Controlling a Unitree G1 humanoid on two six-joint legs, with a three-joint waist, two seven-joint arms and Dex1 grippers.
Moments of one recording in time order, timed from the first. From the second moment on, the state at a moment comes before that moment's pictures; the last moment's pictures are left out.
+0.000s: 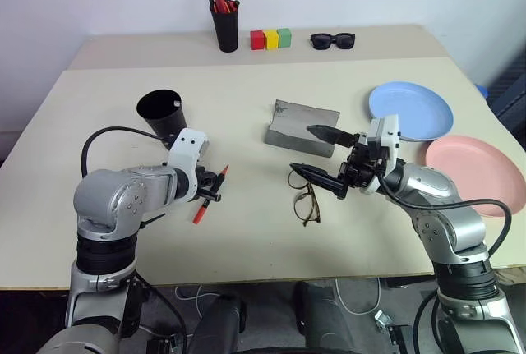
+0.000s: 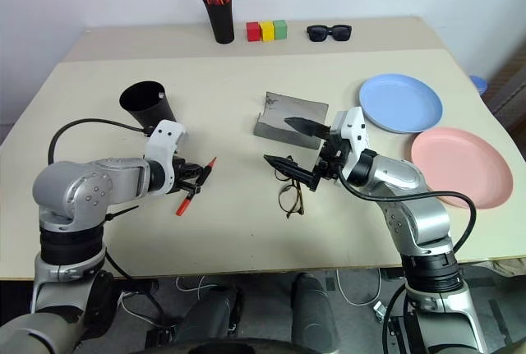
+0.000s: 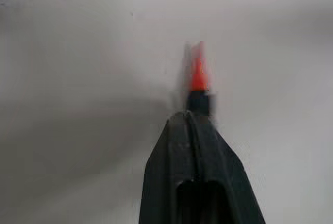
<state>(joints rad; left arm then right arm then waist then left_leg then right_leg) -0.54 0.42 0.09 -0.37 -0.51 1.61 -0.19 -0.34 -0.51 -0.03 -0.26 0.58 0.36 0.91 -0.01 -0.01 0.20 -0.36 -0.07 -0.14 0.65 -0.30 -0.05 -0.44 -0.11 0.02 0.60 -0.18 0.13</state>
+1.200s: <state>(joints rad) -0.53 0.62 -0.18 -0.37 -0.45 1.36 -0.41 -0.34 -0.51 -0.03 -0.26 0.56 0.33 0.90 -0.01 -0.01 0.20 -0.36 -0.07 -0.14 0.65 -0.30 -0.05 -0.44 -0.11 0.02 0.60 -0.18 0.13</state>
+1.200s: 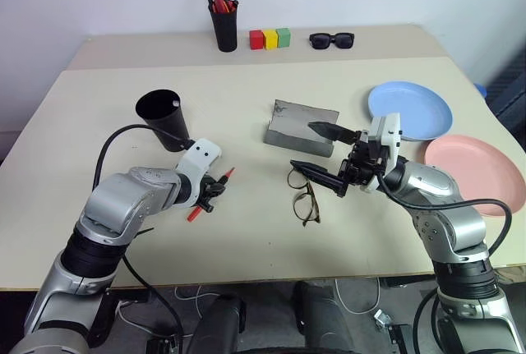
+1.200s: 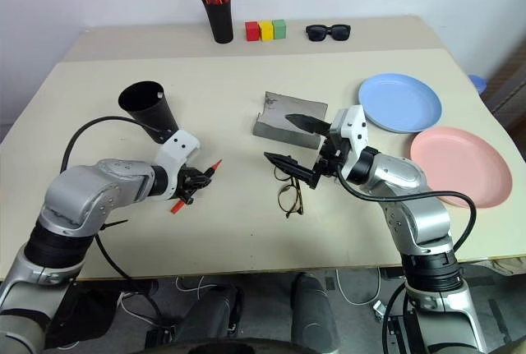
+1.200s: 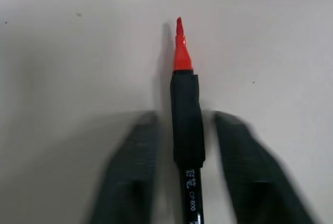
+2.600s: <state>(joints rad) -0.59 0.39 0.35 0.40 -0.34 -0.32 -0.45 -0.38 -0.50 -0.05 -0.24 0.59 0.34 0.88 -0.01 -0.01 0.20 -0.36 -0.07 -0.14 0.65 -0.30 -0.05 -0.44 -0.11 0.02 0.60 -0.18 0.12</state>
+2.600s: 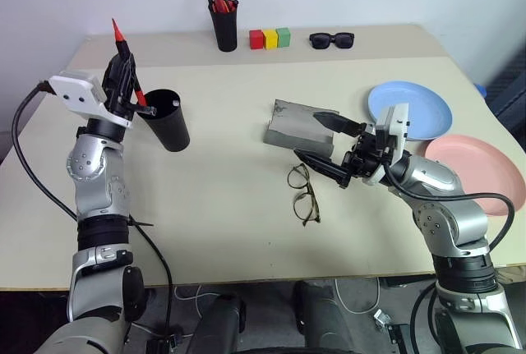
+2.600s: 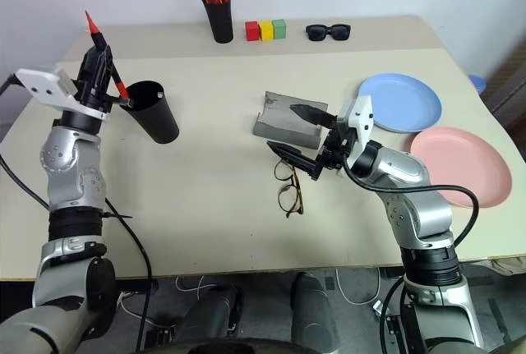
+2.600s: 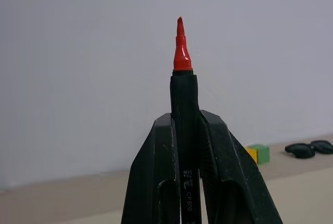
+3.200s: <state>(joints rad) -0.56 0.39 0.35 0.47 -0.34 -0.34 -0.47 -0.38 -0.50 -0.05 -0.24 0.58 0.34 0.88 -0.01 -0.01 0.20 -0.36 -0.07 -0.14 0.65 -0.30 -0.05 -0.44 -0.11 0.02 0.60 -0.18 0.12</state>
